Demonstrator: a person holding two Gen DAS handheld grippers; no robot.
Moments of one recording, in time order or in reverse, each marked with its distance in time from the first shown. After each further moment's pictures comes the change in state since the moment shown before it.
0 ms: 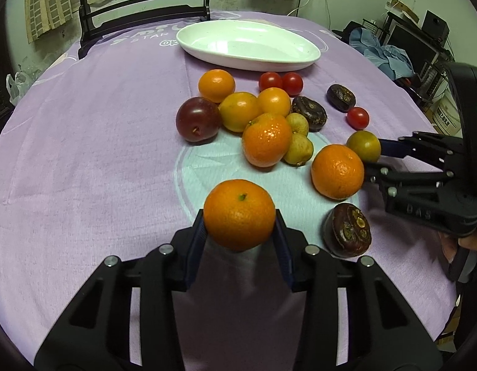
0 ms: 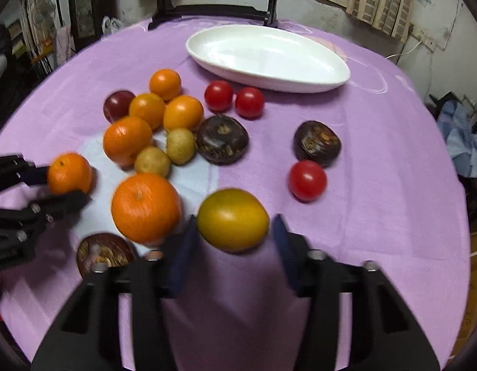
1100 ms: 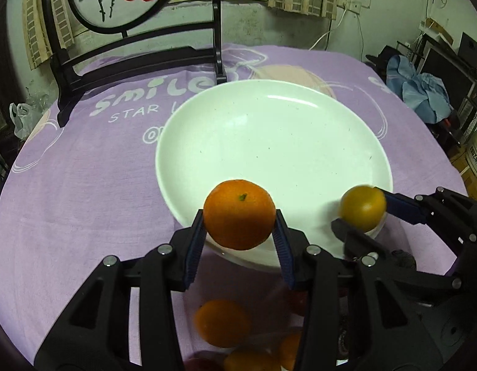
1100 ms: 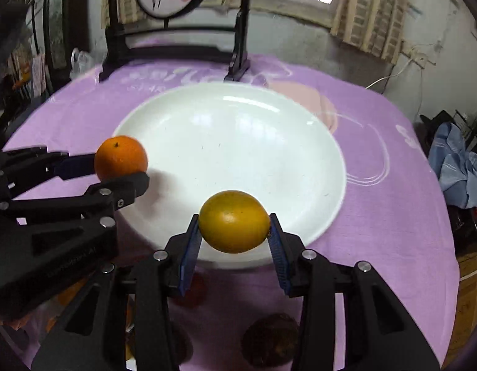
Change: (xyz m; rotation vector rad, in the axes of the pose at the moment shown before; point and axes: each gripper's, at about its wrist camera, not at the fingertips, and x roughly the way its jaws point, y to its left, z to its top) left arm 0.091 0.004 0.190 -0.037 -0.056 0.123; right arm 0.068 -0.046 0.137 0.044 -0.077 -0.092
